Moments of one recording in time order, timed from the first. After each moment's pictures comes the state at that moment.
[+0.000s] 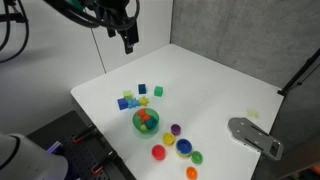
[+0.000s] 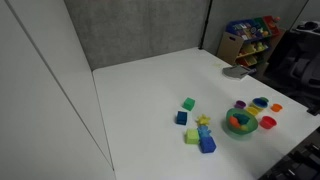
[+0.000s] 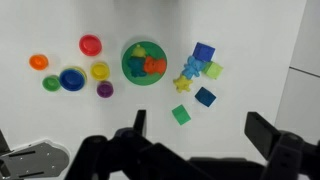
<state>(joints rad) -0.05 -0.62 -0.18 -2.34 0.11 1.76 -0.12</state>
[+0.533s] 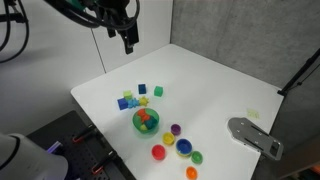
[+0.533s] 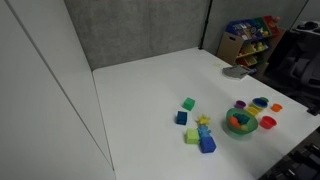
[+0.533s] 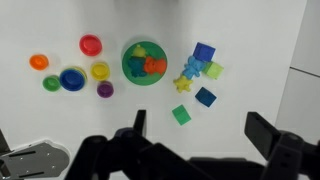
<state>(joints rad) -0.06 -0.61 -0.17 -2.34 0.11 1.77 -0.12</state>
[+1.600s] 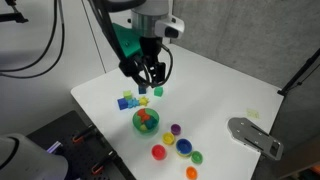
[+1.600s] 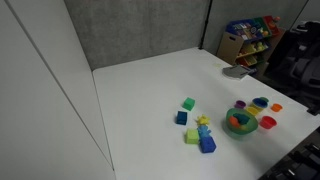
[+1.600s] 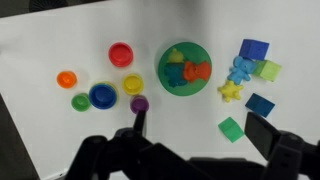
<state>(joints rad) -0.14 -0.33 -0.17 -2.37 0.04 1.99 -0.11</state>
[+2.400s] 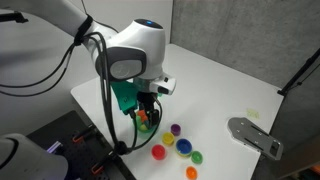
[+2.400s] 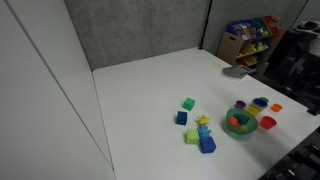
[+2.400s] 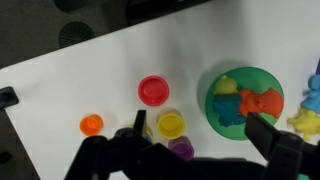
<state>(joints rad) -0.21 -0.16 -0.17 -2.62 -0.10 2.35 0.04</state>
